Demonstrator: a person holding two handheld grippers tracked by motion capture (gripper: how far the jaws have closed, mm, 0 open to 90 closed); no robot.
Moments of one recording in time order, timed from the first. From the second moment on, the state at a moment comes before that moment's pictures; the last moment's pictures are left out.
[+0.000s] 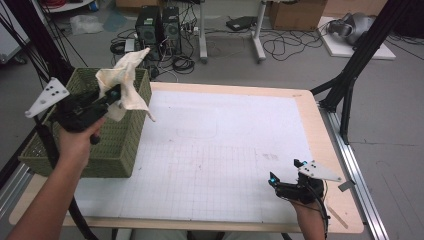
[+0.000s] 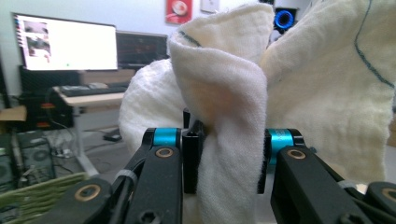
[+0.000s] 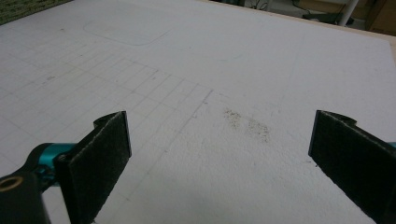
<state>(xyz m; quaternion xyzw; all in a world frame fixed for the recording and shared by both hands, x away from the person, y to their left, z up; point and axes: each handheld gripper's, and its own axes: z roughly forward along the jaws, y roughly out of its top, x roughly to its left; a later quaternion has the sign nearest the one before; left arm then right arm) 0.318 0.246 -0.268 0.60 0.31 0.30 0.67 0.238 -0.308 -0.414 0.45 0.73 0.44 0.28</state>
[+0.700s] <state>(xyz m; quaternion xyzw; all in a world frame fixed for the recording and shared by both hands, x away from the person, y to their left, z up) 0.329 0.137 -0.321 0.68 0.23 0.21 0.67 0.238 -0.310 -0.414 0.45 0.73 0.44 0.28</state>
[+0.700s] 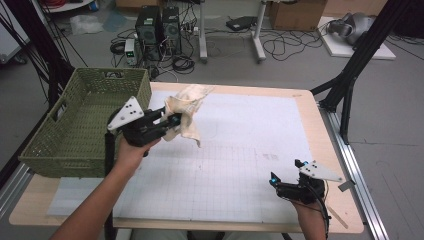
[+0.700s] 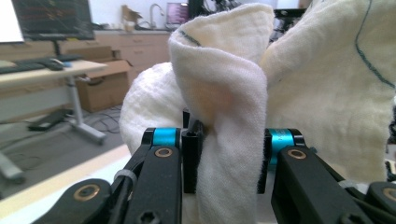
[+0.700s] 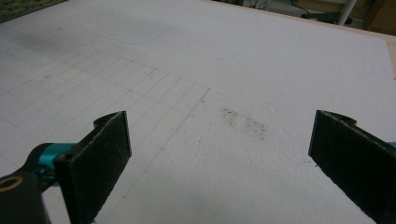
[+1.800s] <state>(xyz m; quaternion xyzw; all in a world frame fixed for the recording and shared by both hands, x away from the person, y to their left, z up) 0.361 0.064 -0.408 0.76 0.36 0.15 0.52 0.242 -0.313 -0.419 0.45 0.73 0.44 0.27</state>
